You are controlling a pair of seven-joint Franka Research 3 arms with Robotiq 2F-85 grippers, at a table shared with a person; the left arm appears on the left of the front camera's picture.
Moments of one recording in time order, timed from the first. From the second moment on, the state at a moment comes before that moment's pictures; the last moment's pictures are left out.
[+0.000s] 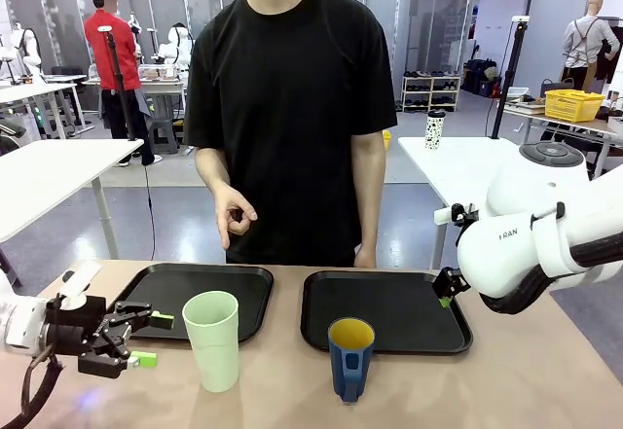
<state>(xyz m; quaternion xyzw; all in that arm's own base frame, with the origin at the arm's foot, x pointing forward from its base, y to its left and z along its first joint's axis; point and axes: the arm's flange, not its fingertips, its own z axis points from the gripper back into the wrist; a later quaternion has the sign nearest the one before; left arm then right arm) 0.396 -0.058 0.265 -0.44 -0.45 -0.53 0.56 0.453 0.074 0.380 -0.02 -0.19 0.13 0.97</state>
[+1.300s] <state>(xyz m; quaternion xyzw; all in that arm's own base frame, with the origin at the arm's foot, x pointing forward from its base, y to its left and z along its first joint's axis) 0.429 -0.081 0.225 -0.48 -0.44 -0.52 0.55 0.453 0.074 0.380 -0.02 -0.19 0.13 0.97</state>
